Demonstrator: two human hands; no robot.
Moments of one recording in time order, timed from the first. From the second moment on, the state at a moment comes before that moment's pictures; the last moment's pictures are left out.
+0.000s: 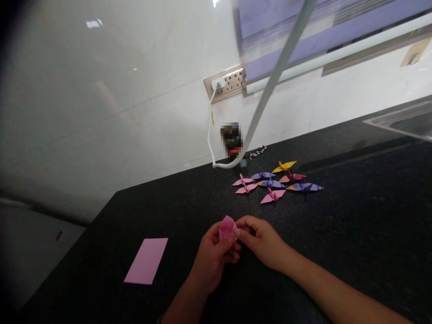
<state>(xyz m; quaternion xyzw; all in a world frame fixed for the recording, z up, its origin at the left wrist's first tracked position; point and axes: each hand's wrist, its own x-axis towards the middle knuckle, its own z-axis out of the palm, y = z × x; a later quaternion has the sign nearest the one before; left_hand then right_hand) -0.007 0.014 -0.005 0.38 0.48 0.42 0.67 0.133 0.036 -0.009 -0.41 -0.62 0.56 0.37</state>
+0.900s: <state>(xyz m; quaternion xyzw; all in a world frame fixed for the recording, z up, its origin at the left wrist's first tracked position) -0.001 0.011 0.000 0.47 0.54 0.42 0.56 0.124 0.031 -0.020 -0.45 -0.56 0.57 0.40</state>
